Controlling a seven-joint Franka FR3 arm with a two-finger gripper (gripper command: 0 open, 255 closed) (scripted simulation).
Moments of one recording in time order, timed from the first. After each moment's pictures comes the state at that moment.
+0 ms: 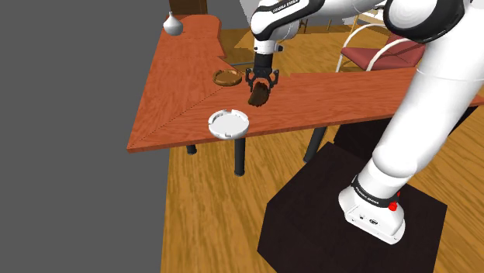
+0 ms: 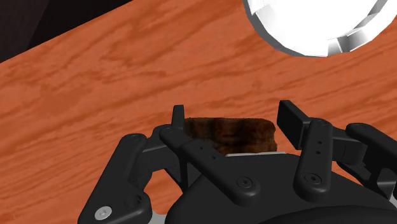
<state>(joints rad) -0.15 0.16 0.03 -1.91 0.15 1.92 0.76</state>
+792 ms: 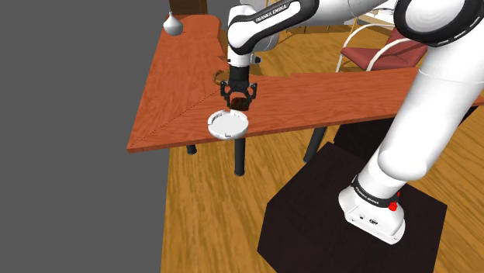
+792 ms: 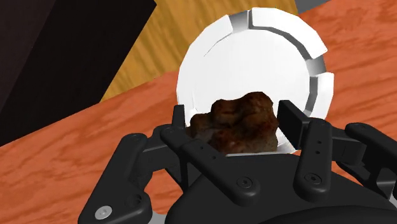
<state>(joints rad) 0.01 0.13 0.15 -1.96 0.18 1.99 1.01</state>
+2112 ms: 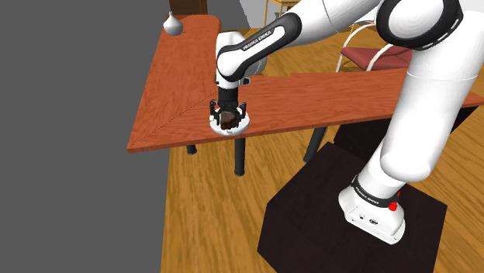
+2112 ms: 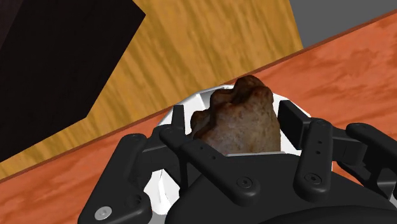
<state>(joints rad) 0.07 0.24 0.19 -2.00 0.18 2.15 1.09</state>
